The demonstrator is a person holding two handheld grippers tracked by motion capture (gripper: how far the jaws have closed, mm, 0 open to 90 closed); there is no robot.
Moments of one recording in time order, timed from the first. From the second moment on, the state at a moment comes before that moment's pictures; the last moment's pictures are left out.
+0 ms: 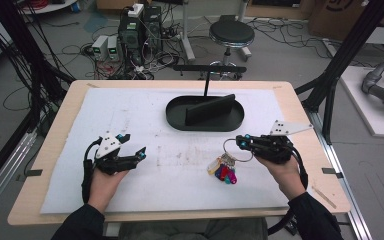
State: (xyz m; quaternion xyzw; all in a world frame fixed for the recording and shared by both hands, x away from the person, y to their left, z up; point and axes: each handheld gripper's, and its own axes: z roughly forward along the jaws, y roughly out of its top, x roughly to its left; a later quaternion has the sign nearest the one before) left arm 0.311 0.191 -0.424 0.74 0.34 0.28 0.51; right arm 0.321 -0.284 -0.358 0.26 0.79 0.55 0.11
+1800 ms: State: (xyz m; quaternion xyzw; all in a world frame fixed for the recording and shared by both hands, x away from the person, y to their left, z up) left arm 0.308 0.199 -0.423 0.74 0.34 0.28 0.51; right arm 0.403 -0.295 -0.288 0.26 0.76 0.57 0.18
